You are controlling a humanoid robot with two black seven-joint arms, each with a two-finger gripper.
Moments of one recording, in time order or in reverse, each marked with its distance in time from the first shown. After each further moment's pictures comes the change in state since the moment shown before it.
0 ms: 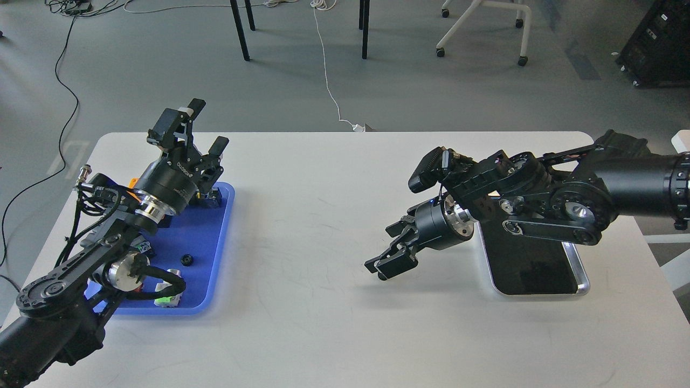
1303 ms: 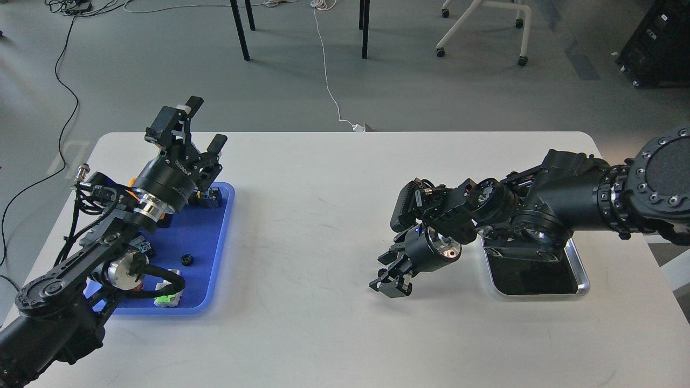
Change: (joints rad) left arm 0.000 -0.001 -0.012 -0.002 0.002 0.000 0.000; right arm -0.034 0.186 -0.230 -0.133 0.008 -0.138 0.000
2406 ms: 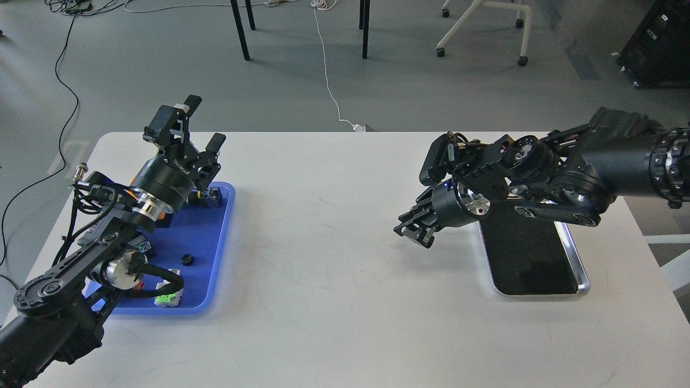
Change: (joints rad) left arm -0.001 0.004 -0.003 -0.001 0.000 0.000 0.000; right arm 0.134 -0.210 -0.018 0.016 -0.017 -0.005 0.000
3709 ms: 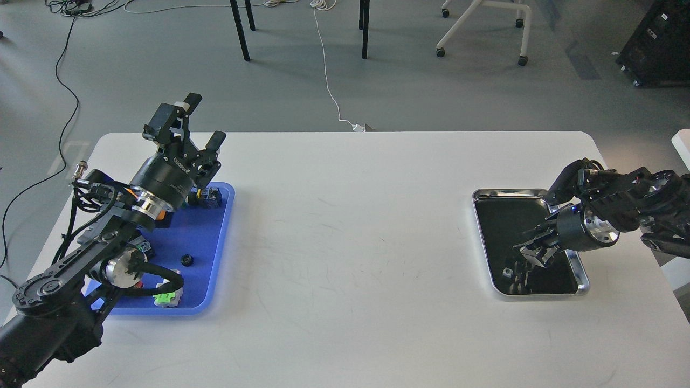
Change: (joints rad) left arm -0.002 0.003 0.000 -0.007 0.002 -0.002 0.000; right arm -0.194 -0.284 -0.054 -0.066 -0.091 -0.015 0.000
